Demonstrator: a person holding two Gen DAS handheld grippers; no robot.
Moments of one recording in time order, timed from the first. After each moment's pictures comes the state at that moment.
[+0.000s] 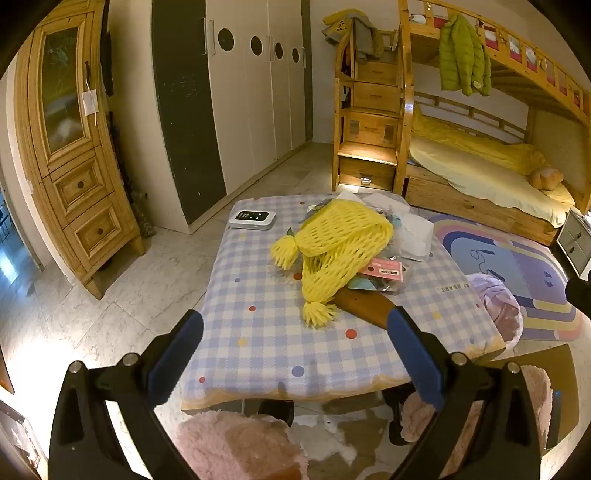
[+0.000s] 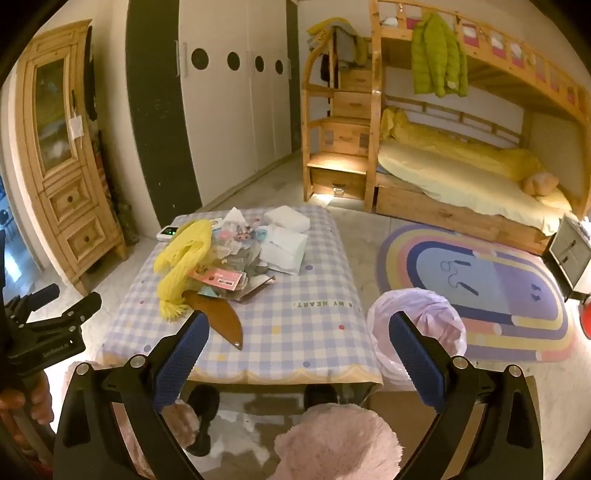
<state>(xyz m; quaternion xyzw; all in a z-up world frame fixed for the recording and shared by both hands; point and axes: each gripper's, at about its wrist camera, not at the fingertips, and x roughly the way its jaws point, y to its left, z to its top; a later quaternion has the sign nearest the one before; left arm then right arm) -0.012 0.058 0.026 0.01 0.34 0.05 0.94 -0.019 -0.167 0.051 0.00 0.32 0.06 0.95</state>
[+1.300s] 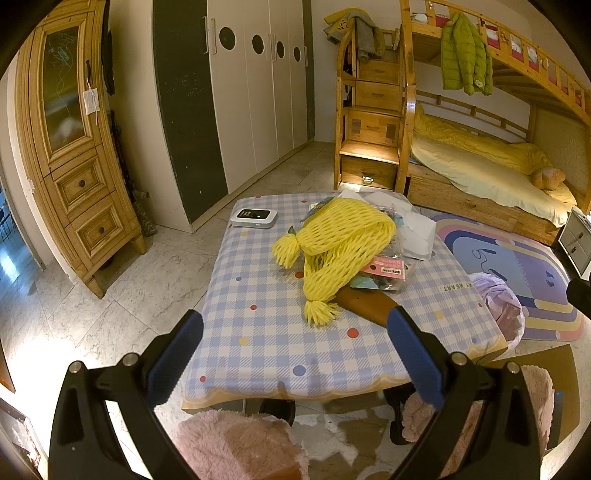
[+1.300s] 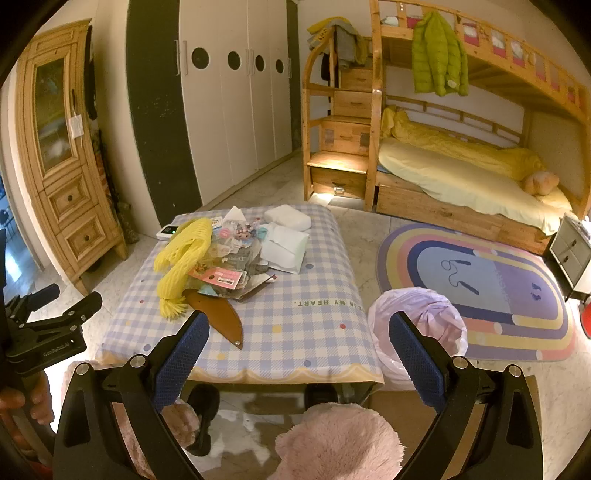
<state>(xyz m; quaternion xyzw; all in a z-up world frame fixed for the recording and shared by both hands) -0.013 0.058 0.025 0.01 0.34 0.05 0.94 -0.019 -0.167 0.051 0.00 0.32 0.06 0.95</state>
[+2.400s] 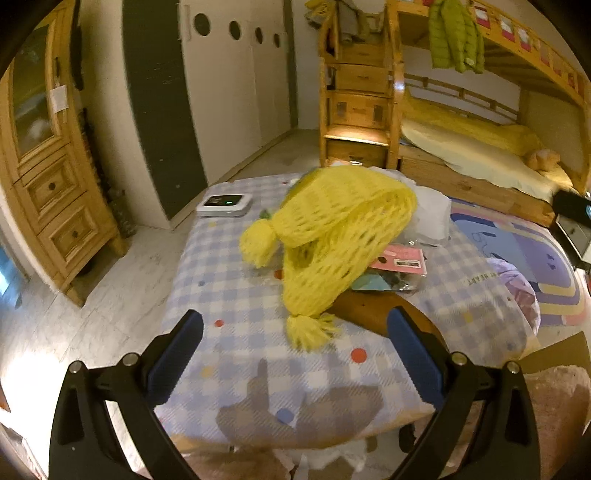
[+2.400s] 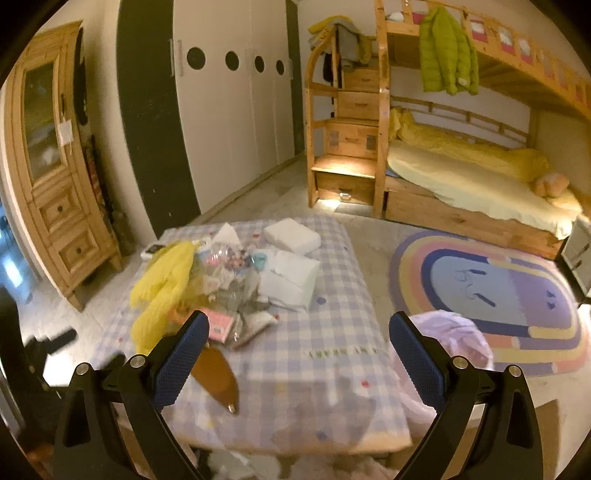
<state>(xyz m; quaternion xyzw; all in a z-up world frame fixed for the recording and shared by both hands) 0.052 0.054 -0.042 0.02 0.36 0.01 0.93 0.081 -0.151 0.020 -0.01 0.33 0.05 0.94</state>
